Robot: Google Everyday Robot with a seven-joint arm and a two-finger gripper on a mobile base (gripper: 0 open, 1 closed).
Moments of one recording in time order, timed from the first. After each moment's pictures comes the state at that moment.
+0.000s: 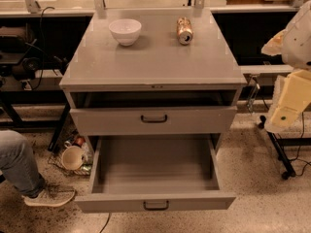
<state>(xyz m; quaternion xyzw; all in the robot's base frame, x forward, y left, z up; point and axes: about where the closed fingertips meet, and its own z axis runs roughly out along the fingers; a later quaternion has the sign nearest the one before) 0.438 -0.217 0.976 -0.60 0.78 -0.03 0.16</state>
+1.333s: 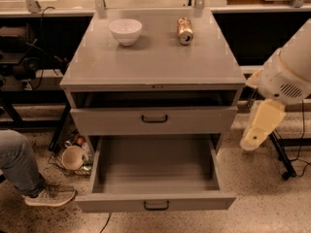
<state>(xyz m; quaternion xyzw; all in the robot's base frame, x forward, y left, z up) 0.456 -0.210 0.893 -0.57 0.81 0.03 0.15</state>
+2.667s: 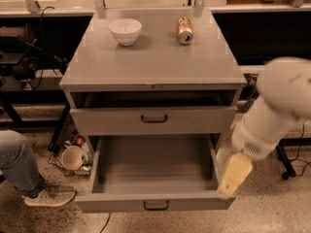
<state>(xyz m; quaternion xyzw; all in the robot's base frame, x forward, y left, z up) 0.414 -0.194 0.753 -0.51 0.86 0.09 0.05</state>
